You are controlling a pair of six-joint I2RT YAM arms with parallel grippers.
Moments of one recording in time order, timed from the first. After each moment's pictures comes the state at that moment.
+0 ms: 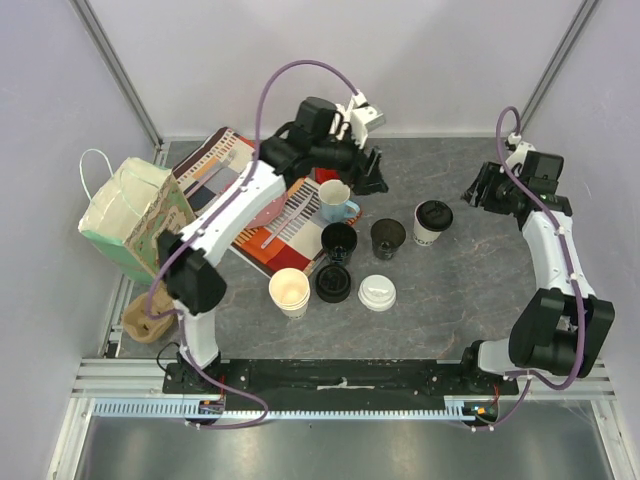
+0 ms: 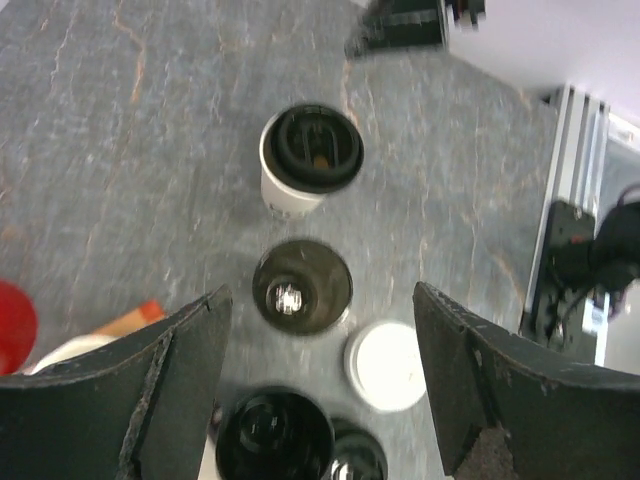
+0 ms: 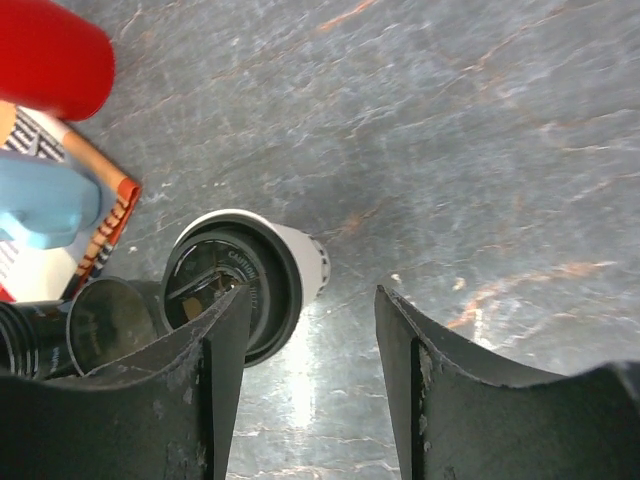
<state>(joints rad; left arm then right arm) -0.64 1.85 1.94 -0.61 0.62 0.10 -0.25 1.38 1.17 -0.48 -0.36 0.11</state>
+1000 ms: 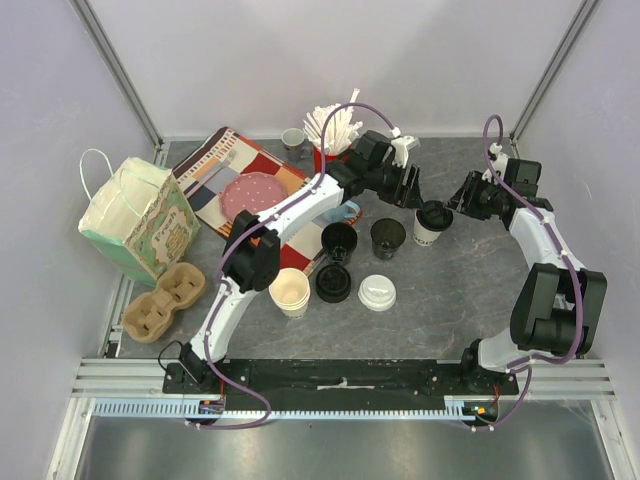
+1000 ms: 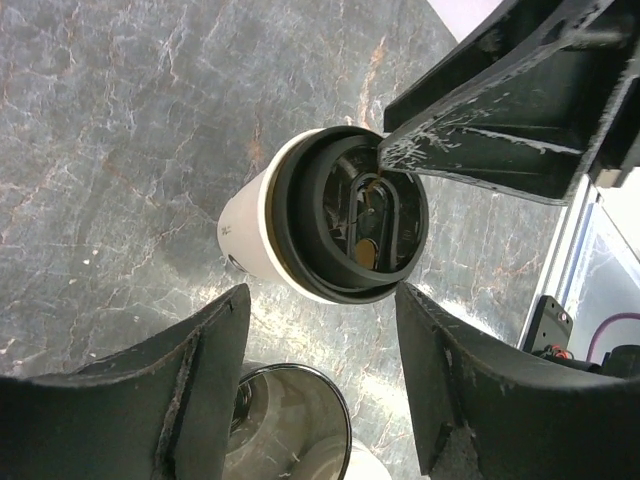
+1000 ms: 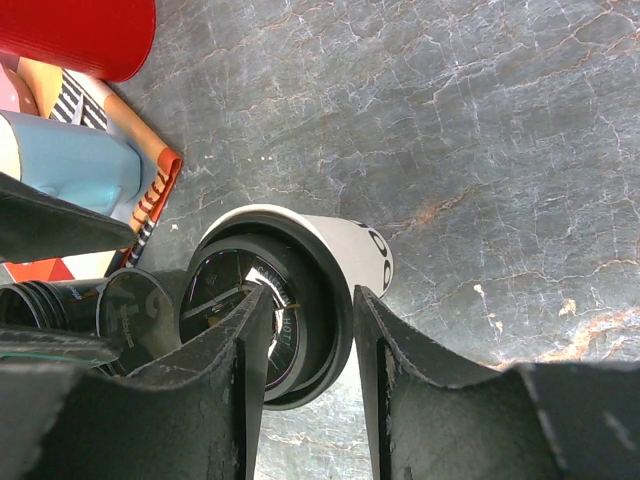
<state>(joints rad) -0.76 2.35 2.20 -0.41 0.51 -0.31 -0.20 1.51 1.08 -0.34 -0.50 0.21</state>
